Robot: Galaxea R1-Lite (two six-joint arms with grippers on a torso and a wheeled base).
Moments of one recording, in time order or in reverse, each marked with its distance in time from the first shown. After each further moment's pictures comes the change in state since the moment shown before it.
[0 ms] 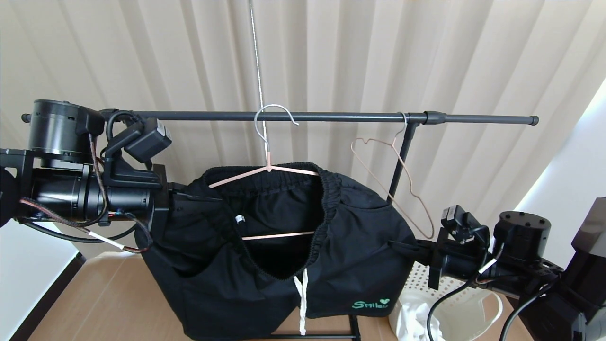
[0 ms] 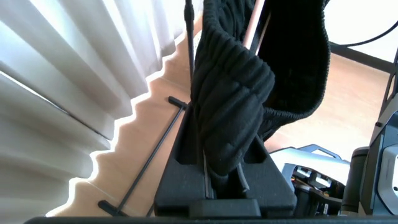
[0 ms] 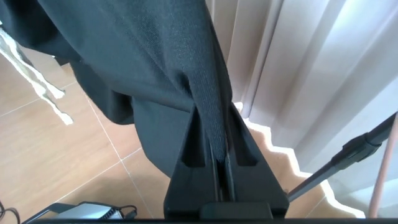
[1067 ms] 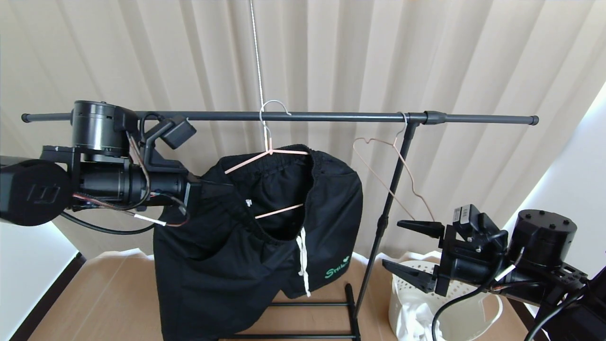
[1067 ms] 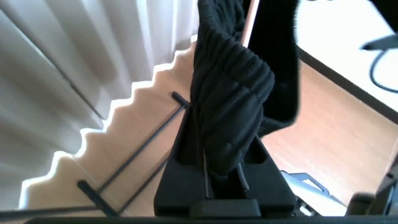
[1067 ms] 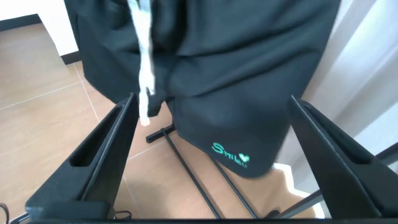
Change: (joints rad) left arm -0.049 0.130 -0.066 -0.143 0.197 -0.306; right arm 0.063 -0.122 0.061 -0.003 -0.003 -0.036
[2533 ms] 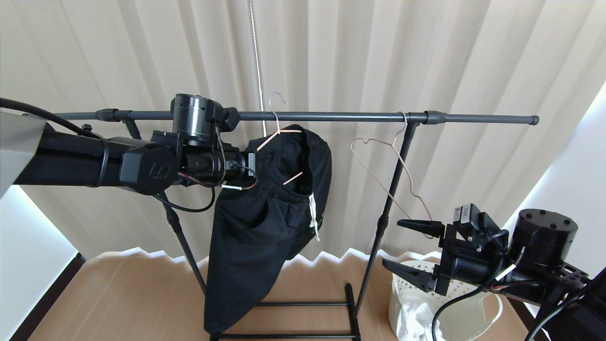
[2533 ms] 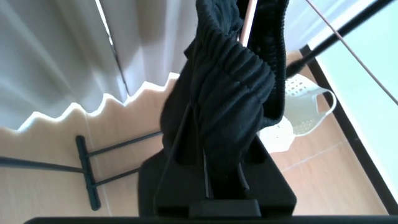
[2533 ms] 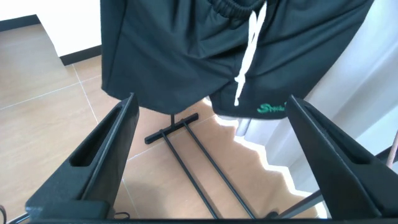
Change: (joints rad) left arm -0.181 0.281 -0.349 -0.002 0.540 -0.391; right arm 0.000 -0.003 -0.001 0.001 -0.001 -0.001
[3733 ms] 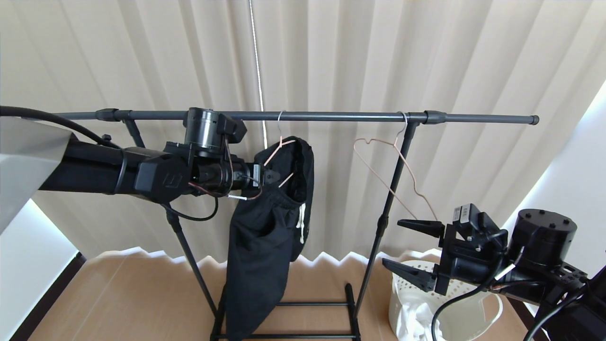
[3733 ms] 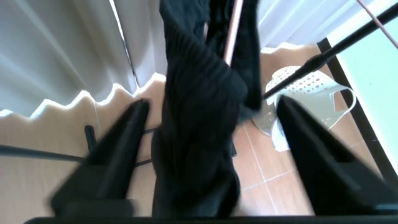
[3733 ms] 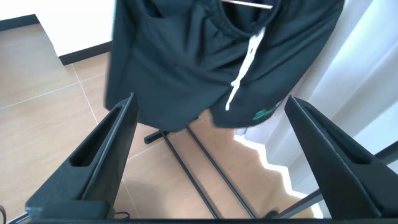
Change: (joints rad) left arm -0.020 0.020 0.042 -0.001 0.049 0.003; right arm -0.003 0.004 -0.001 -0.002 0.000 0.000
